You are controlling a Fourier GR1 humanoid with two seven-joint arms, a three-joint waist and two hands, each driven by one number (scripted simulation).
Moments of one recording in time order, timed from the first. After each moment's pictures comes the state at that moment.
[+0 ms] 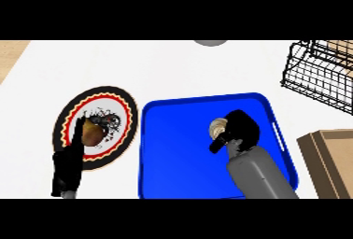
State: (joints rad) left arm 0.05 0.30 -0.25 -1.42 0.14 0.40 -0.03; right arm -0.40 -0.02 0.33 -1.33 0.80 0.08 1.24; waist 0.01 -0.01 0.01
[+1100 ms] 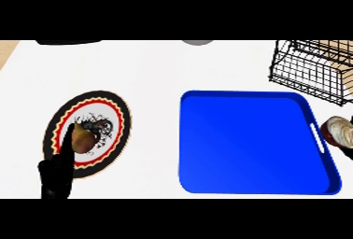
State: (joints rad) left arm 0.13 0.31 -0.20 -1.46 0.15 0.39 -0.03; right arm -0.15 -0.78 -0.03 -1.31 0.51 0.22 0.27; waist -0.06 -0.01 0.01
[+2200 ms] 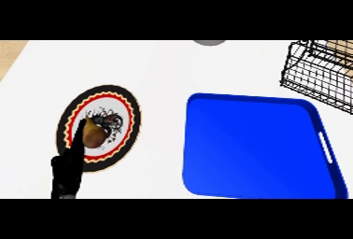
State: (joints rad) left arm 0.09 0.26 -0.21 -1.45 0.10 0.35 -0.03; right arm -0.22 -1.21 -0.67 -1.18 0.10 0.41 0.03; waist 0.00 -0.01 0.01
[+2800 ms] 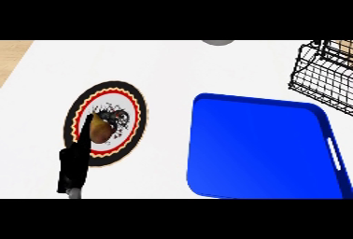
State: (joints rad) left arm 0.04 0.24 -0.21 -1.43 0.08 0.33 0.01; right arm -0.56 -1.21 -0.42 -0.98 0.17 0.32 0.12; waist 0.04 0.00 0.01
